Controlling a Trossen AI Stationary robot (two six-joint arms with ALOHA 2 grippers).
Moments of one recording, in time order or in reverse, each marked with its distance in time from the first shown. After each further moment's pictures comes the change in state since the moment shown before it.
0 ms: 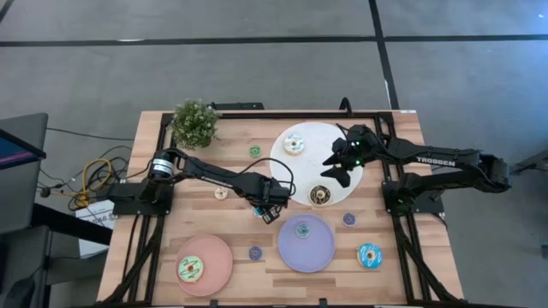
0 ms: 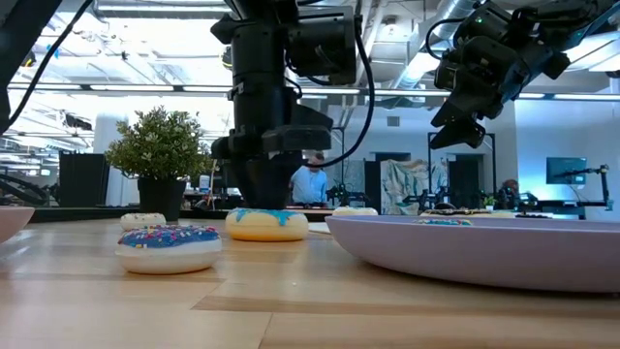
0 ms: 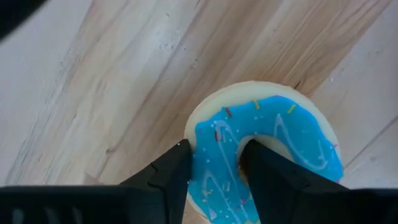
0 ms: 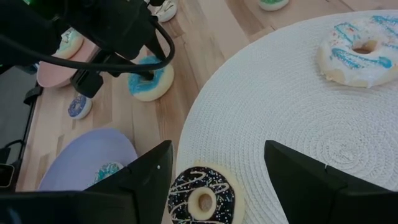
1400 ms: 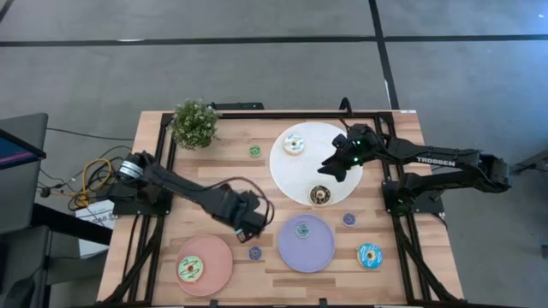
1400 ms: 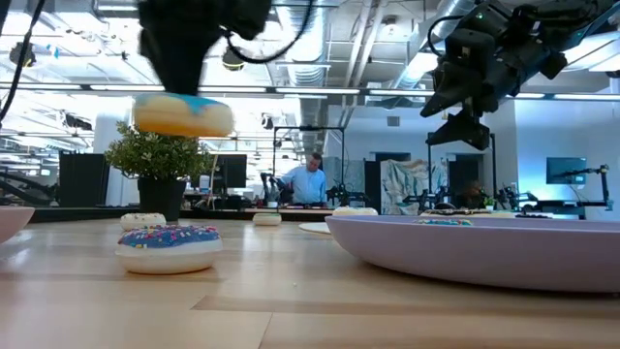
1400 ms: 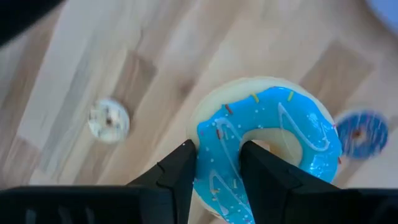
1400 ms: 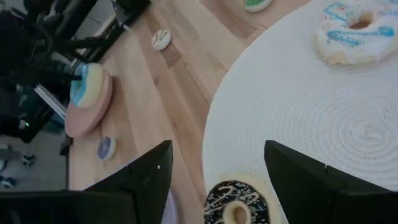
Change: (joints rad) left arm -0.266 -0.239 0.053 -0.368 -0.077 -0.223; right arm 0.002 0.000 0.000 0.054 0.000 0.310
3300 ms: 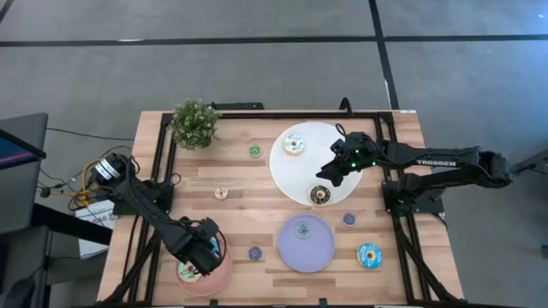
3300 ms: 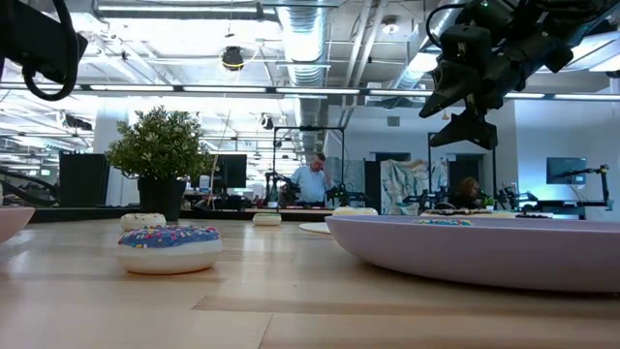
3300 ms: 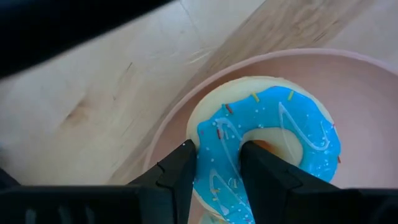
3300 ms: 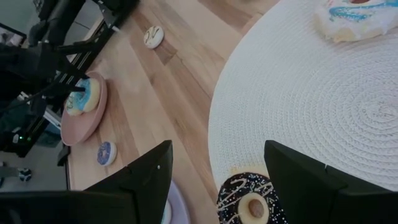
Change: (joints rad) left arm -0.381 -0.171 -0.496 0.277 0.127 -0.638; right arm 0.123 0.000 0.000 -0.003 0.139 0.134
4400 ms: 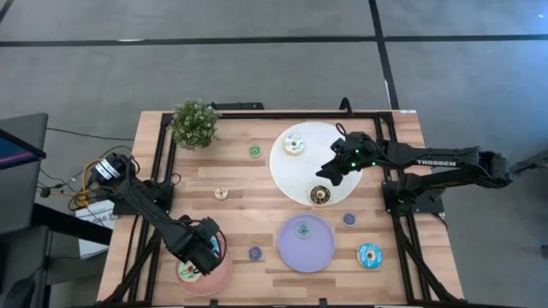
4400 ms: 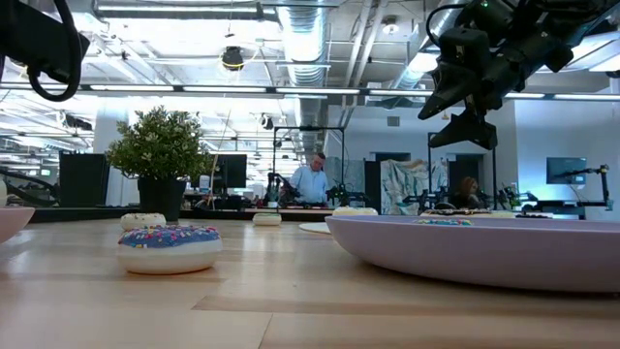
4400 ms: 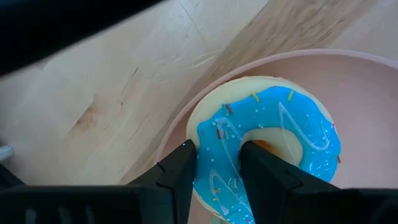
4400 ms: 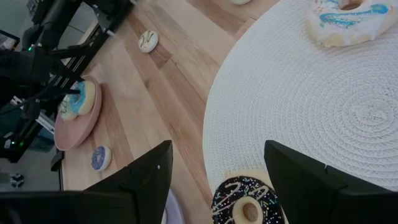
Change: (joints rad) left arm 0.001 0.000 0.000 -0.015 -0.002 0.036; right arm -0.001 0.000 0.000 0.000 0.023 -0.002
